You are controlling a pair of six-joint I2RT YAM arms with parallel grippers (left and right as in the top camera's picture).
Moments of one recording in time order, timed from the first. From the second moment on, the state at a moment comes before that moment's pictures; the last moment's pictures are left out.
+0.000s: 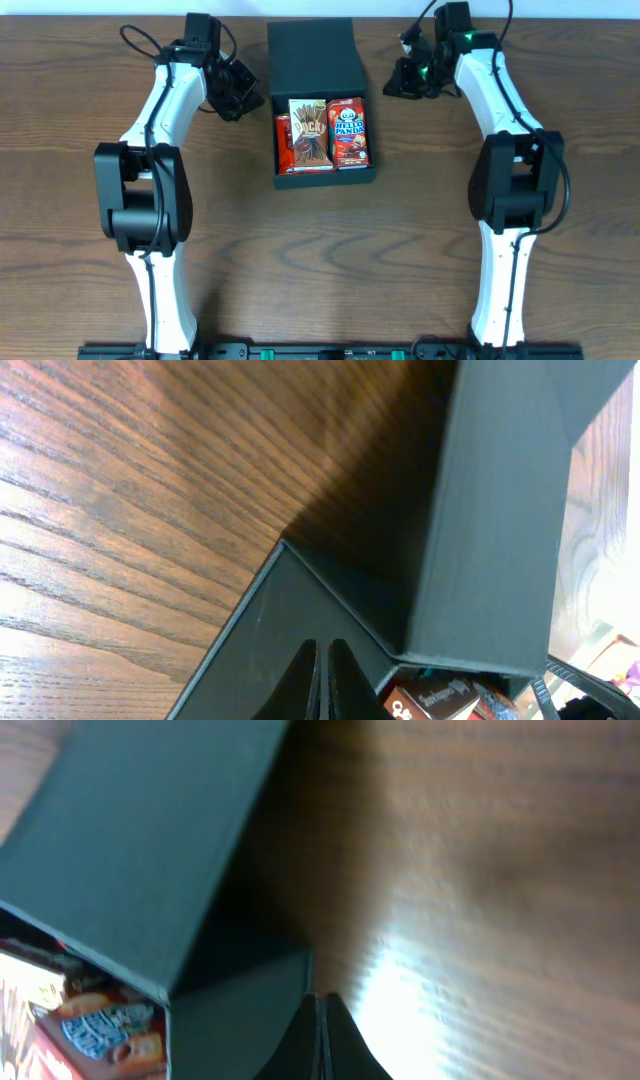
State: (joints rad) left arm -0.07 2.22 1.81 -0.81 0.48 -0.87; right arm 0.08 2.44 2.12 -0.90 -0.57 0.11
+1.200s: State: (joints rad) left arm -0.04 2.22 1.81 -0.83 0.47 -0.90; right arm 0.19 2.48 2.11 -0.90 -0.60 0.20
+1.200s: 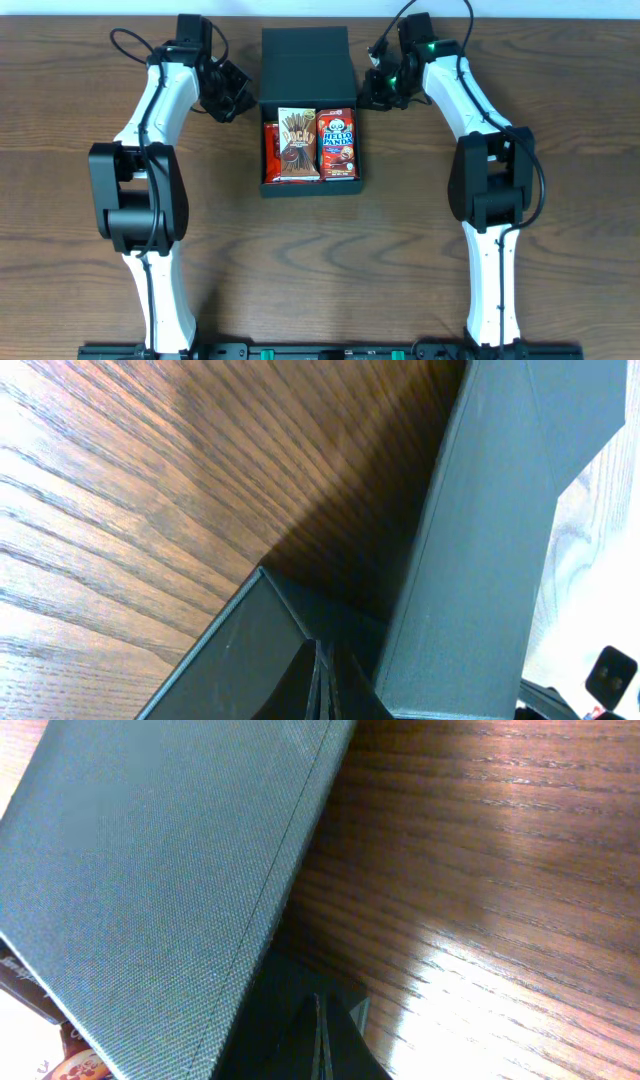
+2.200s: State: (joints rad) left arm -0.02 2.32 1.81 -0.61 0.44 -1.04; right arm 0.14 2.48 2.11 -0.80 -0.72 0.20
